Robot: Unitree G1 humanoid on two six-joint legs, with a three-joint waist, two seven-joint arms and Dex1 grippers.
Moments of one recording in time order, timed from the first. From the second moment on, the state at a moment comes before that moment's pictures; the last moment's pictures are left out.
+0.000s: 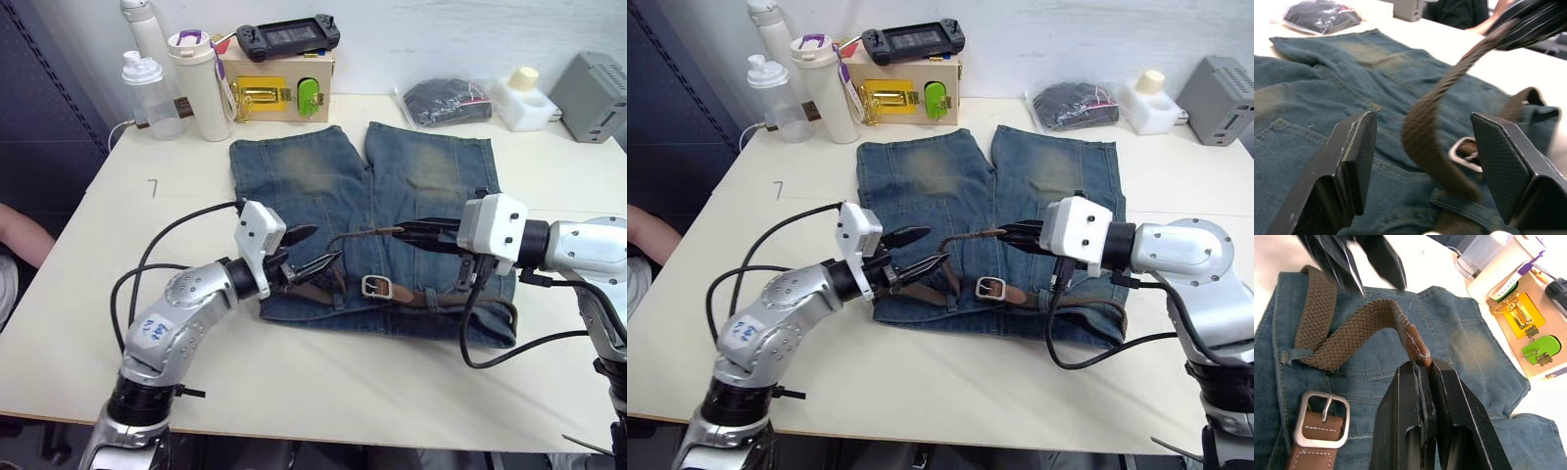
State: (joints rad) left arm -0.38 0.40 -0.10 -0.41 -0.52 0.61 -0.45; right arm -0.45 -0.89 -0.04 -0.39 0.34 0.23 1.03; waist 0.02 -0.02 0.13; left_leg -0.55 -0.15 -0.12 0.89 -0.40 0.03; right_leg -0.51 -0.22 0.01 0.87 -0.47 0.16
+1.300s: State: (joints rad) left arm -0.37 0.29 -0.07 -0.38 -0.45 0.58 -0.44; right arm -0.19 -0.94 0.00 -0.50 0.27 0.40 0.96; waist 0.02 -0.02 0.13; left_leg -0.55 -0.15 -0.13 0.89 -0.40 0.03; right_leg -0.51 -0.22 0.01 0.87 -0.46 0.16
